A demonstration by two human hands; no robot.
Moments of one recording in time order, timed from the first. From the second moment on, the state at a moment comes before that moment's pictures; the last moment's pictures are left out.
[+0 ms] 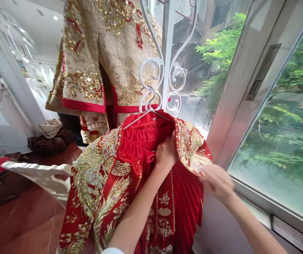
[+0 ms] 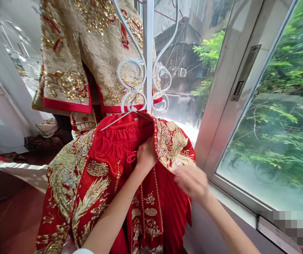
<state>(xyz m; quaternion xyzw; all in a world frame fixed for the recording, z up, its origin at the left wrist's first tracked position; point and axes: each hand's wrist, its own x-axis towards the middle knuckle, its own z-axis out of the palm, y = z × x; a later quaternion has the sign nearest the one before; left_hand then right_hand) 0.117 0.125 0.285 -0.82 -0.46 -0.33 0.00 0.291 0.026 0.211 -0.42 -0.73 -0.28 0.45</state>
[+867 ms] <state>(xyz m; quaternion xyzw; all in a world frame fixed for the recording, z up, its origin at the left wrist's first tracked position) 0.103 0.134 0.276 -0.83 -0.42 -0.36 0.02 0.222 -0.012 0.034 -0.65 -0.52 0.09 0.54</state>
